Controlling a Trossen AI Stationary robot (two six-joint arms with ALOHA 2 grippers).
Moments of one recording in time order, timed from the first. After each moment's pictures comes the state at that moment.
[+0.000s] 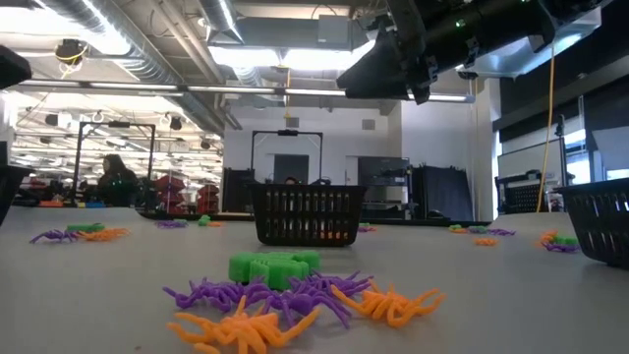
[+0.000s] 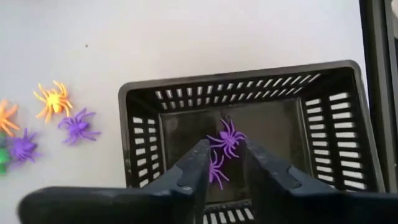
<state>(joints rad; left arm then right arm) -0.91 1.34 0.78 -0.62 -0.31 -0.87 0.18 1.48 0.75 0.39 0.48 0.18</state>
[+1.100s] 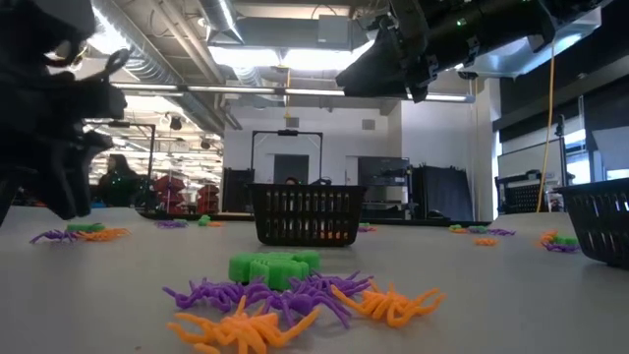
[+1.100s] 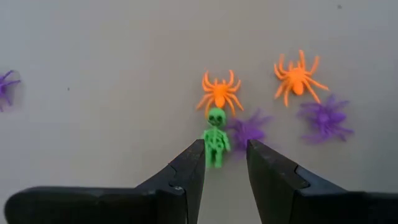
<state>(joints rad) -0.38 1.03 0.39 -0.56 -0.31 -0.48 0.18 1.48 0.75 0.40 0.45 0.15</state>
